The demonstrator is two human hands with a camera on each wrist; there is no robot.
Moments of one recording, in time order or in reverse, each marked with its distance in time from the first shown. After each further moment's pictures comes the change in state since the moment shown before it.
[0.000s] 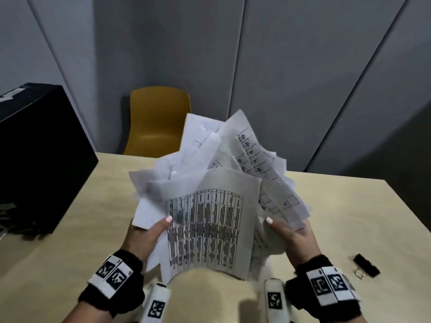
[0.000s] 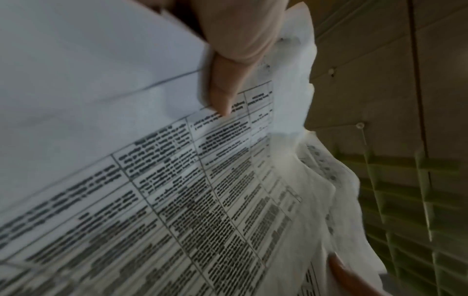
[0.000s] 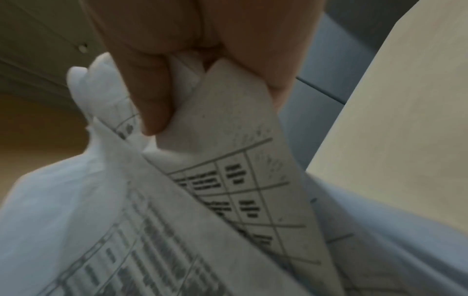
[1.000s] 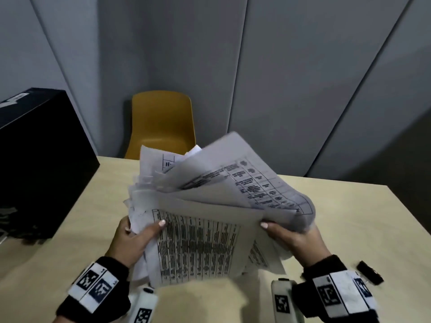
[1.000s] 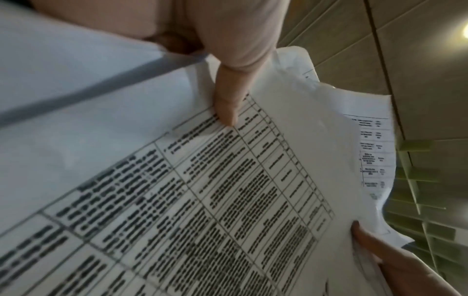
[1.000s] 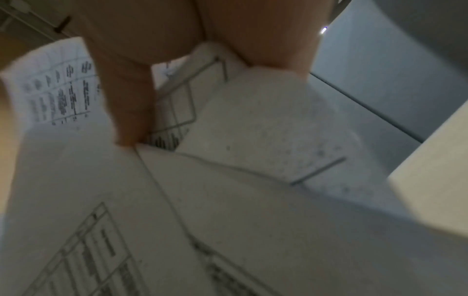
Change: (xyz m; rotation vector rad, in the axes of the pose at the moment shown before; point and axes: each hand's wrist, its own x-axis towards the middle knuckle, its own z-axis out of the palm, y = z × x) left_hand 0.005 0.007 -0.023 0.045 0.003 0.071; right_hand 0.002 -0.031 0.012 -0.199 -0.122 -0.127
